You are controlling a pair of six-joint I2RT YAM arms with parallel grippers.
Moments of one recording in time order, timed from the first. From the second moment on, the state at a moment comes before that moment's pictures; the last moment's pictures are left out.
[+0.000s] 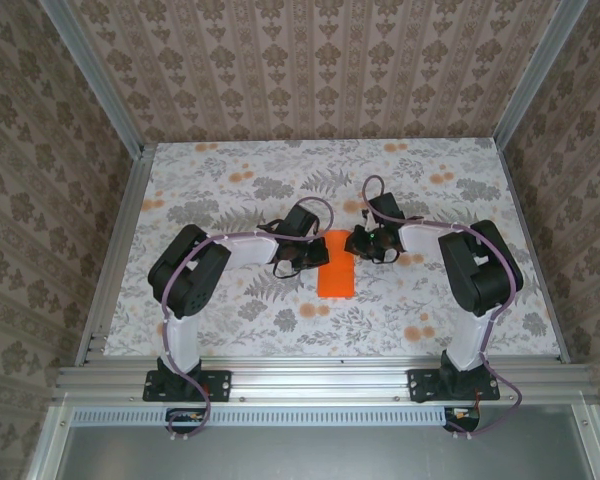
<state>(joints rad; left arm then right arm) -0.75 1.96 1.13 -0.16 0.31 -0.79 0.33 1.85 1.01 -0.19 -0.40 0.67</state>
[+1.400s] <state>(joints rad) -0.75 1.96 1.15 -0.19 0.31 -0.76 0.31 1.94 1.12 -0.15 -0.34 0.75</state>
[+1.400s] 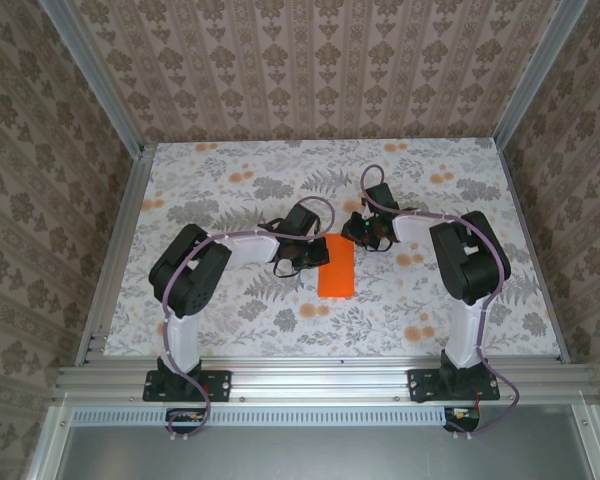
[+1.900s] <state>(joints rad) -0.75 1.97 1.16 -0.21 0.31 -0.75 0.31 1.82 0.97 -0.18 -0.49 0.67</state>
